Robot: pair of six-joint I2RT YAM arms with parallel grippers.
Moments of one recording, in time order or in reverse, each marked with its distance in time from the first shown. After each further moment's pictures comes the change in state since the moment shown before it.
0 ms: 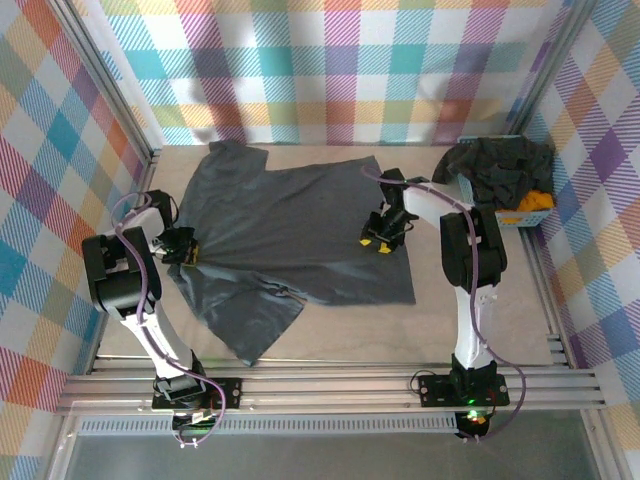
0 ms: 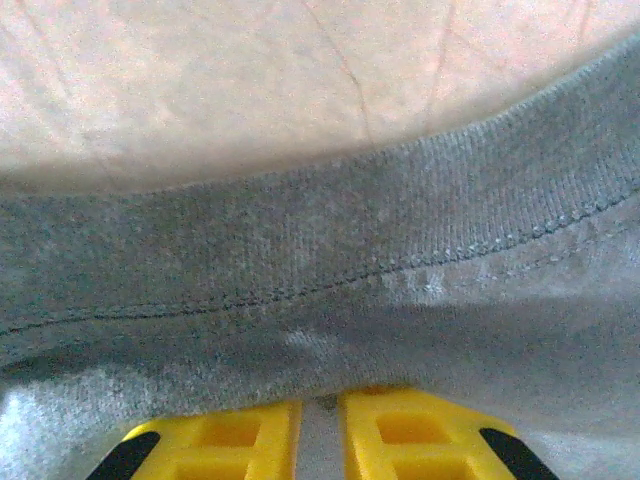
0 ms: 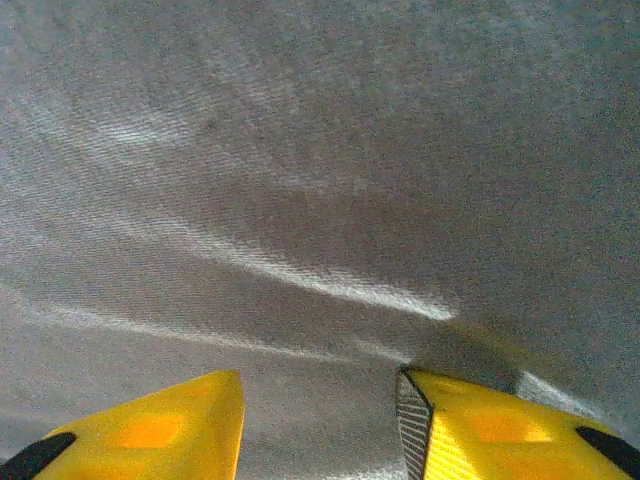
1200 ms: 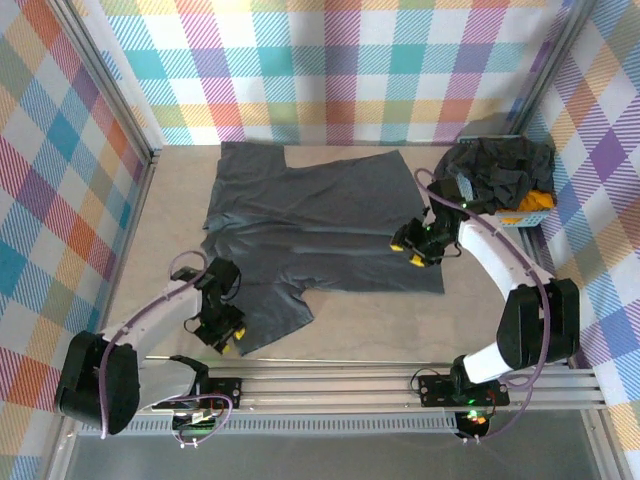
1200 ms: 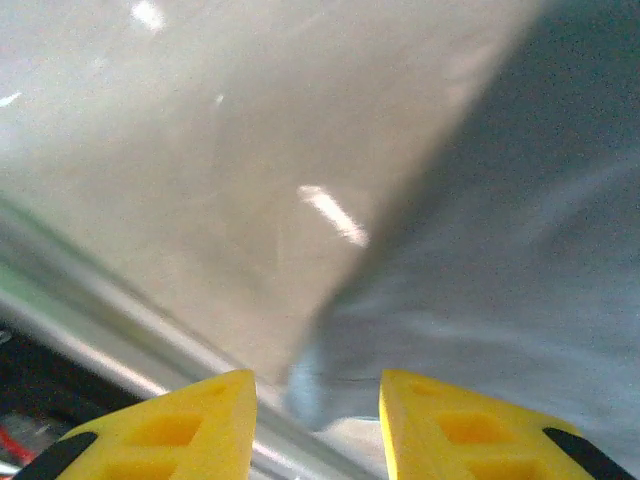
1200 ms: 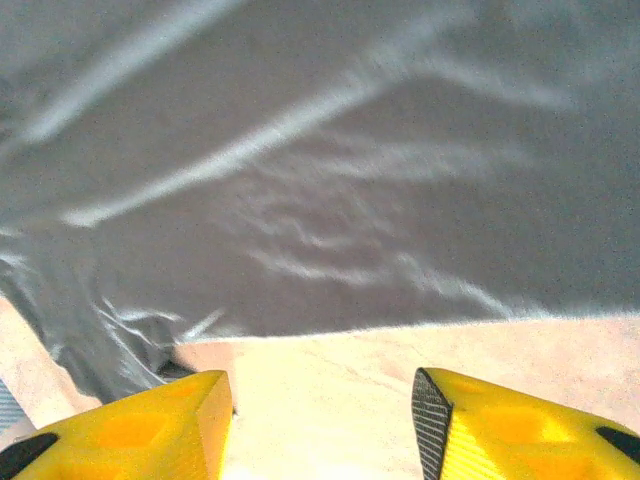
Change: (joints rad) left arm -0.602 -0.719 -0.625 -0.353 0.012 -0.068; right arm -0.098 -0.646 -0.448 -0.006 -0.049 0.109
